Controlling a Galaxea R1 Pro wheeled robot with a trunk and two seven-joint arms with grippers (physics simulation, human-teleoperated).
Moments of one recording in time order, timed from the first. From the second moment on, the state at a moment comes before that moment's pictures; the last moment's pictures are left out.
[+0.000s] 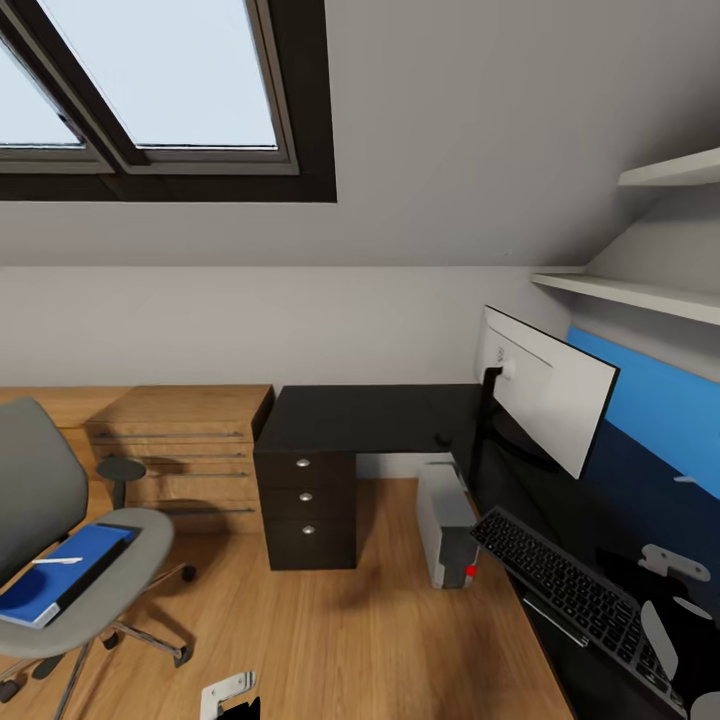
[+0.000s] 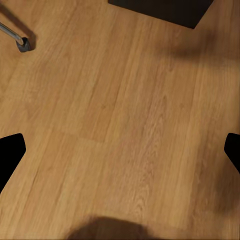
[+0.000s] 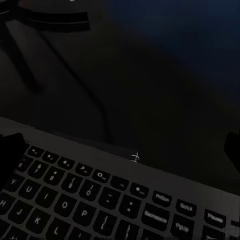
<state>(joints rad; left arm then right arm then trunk) -0.34 -0.04 0.05 -0.26 0.22 -0.14 0.08 -0.51 -0.28 -0.47 -0.65 -0.07 0.10 0.02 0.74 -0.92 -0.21</state>
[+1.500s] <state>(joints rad) -0.34 -0.04 0.05 -0.25 0.22 -0.14 0.07 -0.66 -0.35 -0.47 -0.38 -0.01 0.10 -0.05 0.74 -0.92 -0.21</state>
